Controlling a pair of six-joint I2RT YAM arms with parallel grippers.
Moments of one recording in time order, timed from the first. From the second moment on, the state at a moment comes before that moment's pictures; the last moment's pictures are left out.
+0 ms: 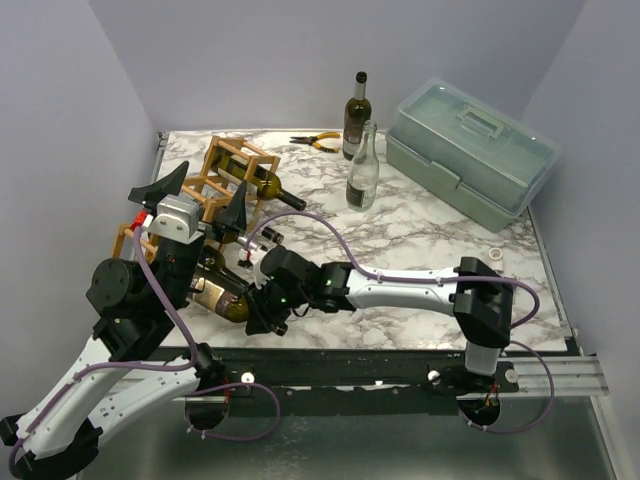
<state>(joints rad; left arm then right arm) -0.81 0.58 1.00 0.06 -0.42 0.38 1.26 1.83 1.36 -0.18 -0.28 0.50</state>
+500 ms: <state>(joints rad) -0.78 0.56 0.99 0.06 -0.42 0.36 1.26 1.95 1.53 -0.21 -0.25 0.53</state>
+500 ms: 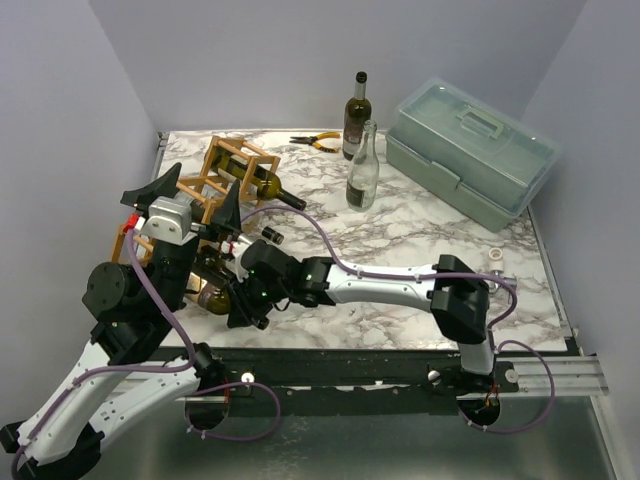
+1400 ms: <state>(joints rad) -0.75 0.52 0.98 0.06 -0.41 0.33 1.26 2.24 1.97 -0.37 -0.21 0.57</state>
